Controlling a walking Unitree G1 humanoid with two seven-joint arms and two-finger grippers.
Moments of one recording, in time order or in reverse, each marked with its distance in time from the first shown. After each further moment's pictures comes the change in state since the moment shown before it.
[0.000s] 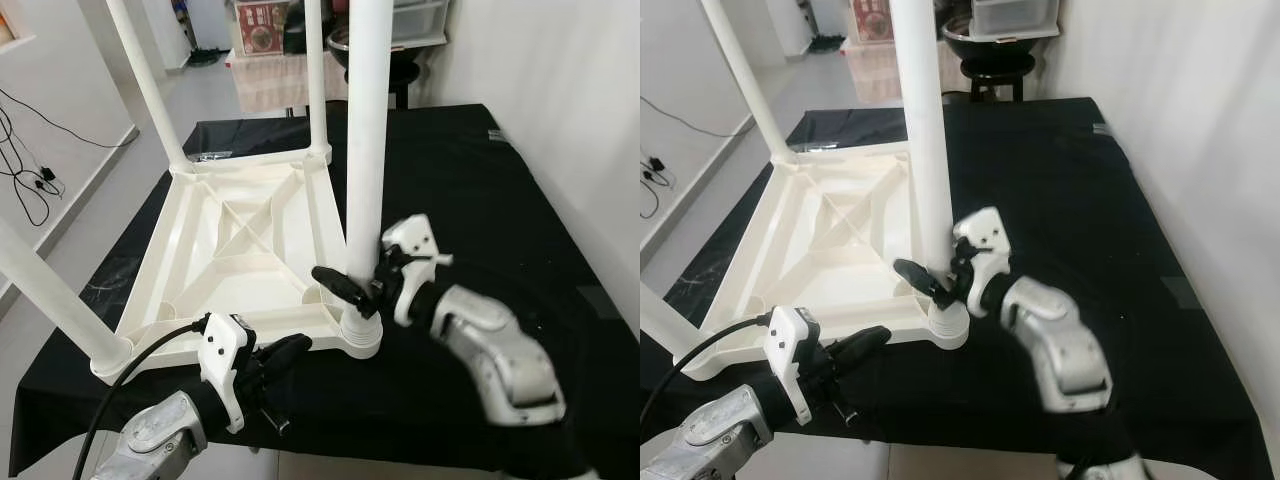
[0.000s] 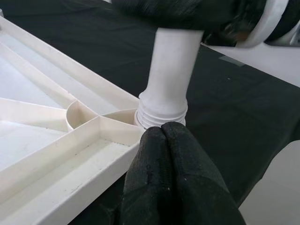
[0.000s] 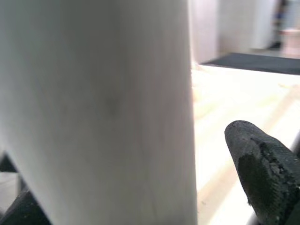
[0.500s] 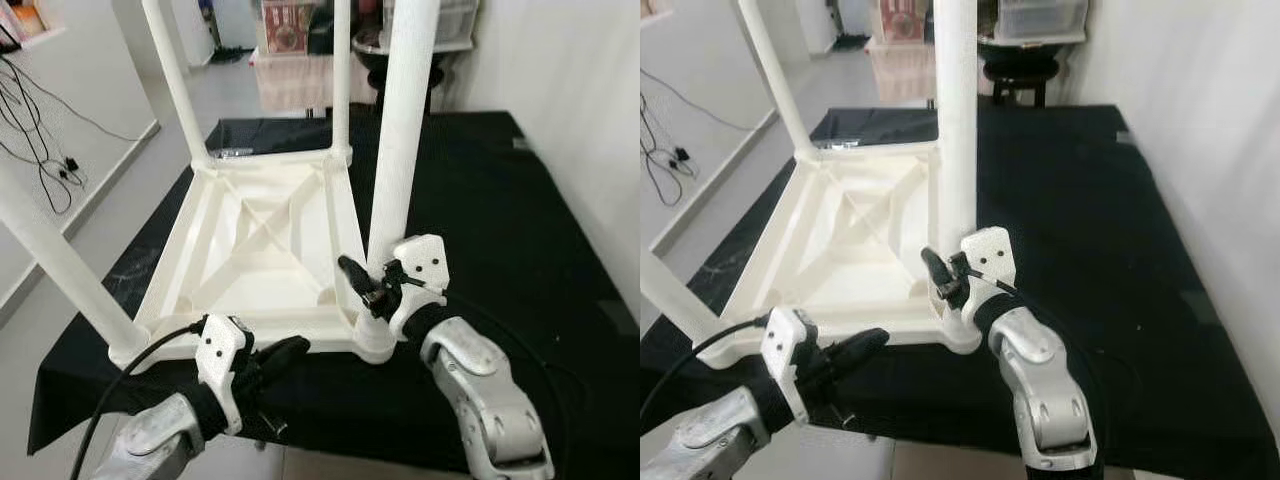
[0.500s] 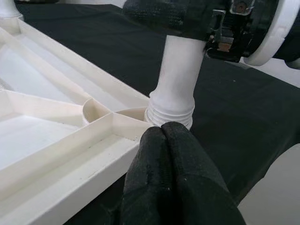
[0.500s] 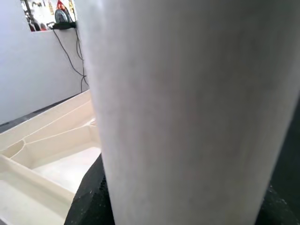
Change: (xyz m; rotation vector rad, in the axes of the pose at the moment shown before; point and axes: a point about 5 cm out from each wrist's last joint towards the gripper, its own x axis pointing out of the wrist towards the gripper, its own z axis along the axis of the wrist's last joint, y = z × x) left arm -0.004 -0.002 -0.002 -0.004 0.011 0.001; right arm -0.005 0.027 -0.022 -0.019 0.035 -0.453
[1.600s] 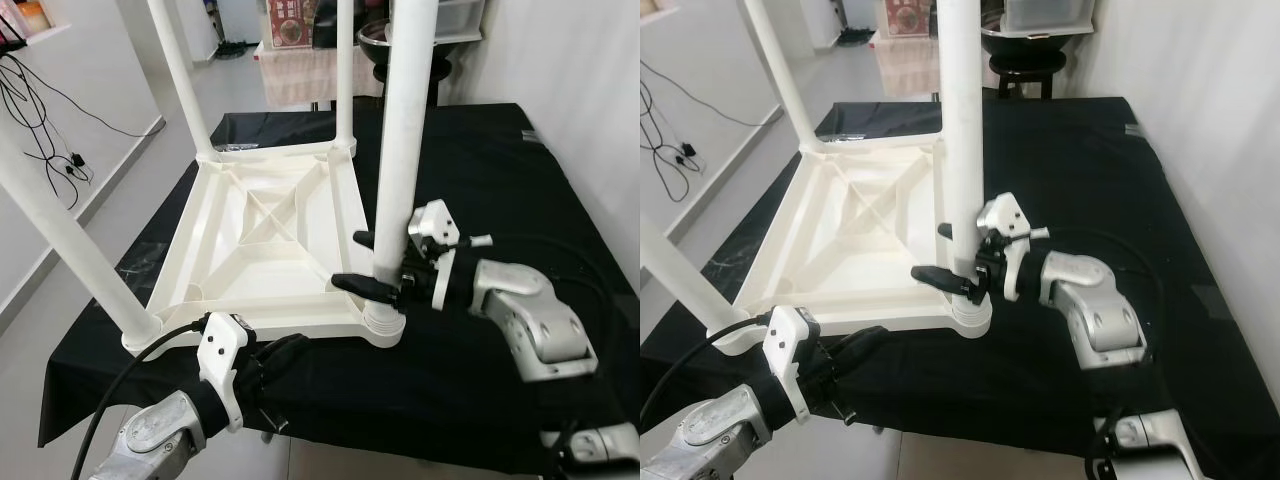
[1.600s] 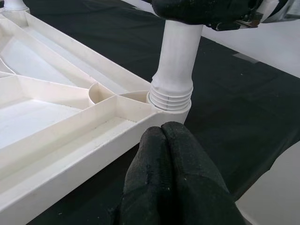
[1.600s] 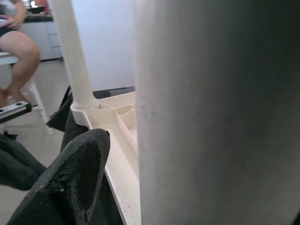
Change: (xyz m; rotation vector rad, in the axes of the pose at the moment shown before) left arm 0.003 0.001 0.002 0.016 0.000 0.000; right arm 0.015 -0.061 0.029 -0.110 0.001 0.634
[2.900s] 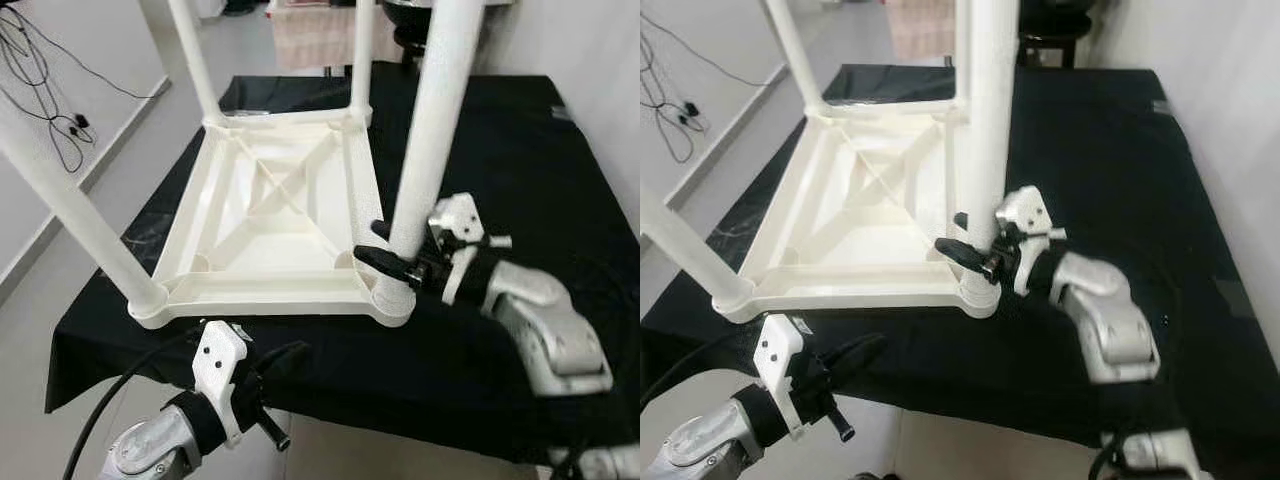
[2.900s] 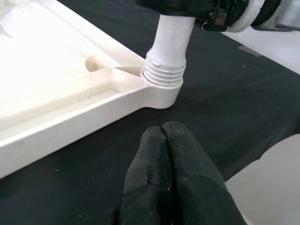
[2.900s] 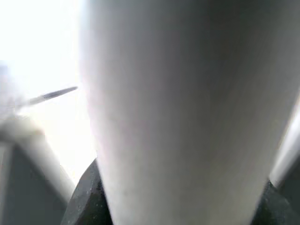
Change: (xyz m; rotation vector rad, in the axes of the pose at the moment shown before) left arm -0.015 -0.016 0.003 -0.007 0.025 0.011; right arm -0.011 0.034 -0.024 0.114 -0.018 -0.585
